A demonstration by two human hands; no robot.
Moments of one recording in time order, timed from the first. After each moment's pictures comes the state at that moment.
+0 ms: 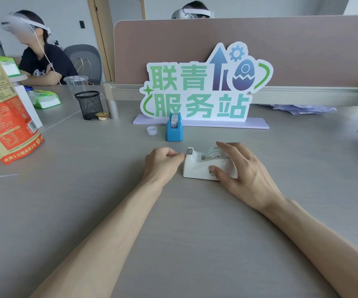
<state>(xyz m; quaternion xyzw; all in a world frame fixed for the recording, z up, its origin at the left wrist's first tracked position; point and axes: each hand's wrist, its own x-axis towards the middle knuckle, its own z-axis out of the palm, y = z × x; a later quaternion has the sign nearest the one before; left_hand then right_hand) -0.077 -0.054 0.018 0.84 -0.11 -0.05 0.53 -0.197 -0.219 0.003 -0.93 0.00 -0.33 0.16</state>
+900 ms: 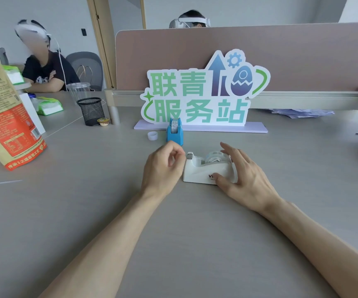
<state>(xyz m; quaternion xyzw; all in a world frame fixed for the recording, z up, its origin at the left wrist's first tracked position) -0.087 -0.046 0.013 0.78 -0.29 0.14 0.53 -0.197 -0.220 0.002 -0.93 0.04 -0.30 0.21</state>
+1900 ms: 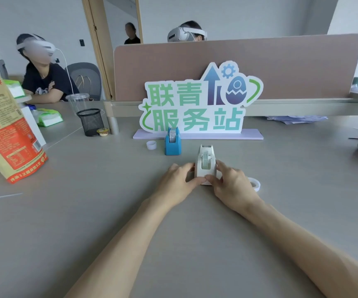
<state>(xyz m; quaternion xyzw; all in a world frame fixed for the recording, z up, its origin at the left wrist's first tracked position) -0.064 -0.071 -0.008 0.87 -0.36 -0.02 0.34 -0.171 -0.205 0.009 -0.93 0.17 -0.20 0.24</state>
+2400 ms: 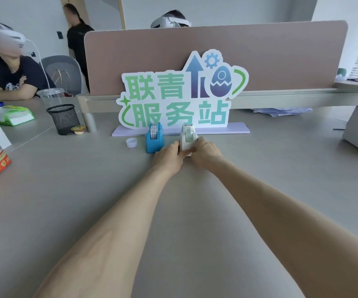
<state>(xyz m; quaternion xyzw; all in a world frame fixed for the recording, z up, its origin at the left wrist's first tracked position) -0.009 -0.148 -0.003 0.91 -0.30 0.00 0.30 -0.082 -0.244 0.023 -0.91 0.27 -0.10 0.28</state>
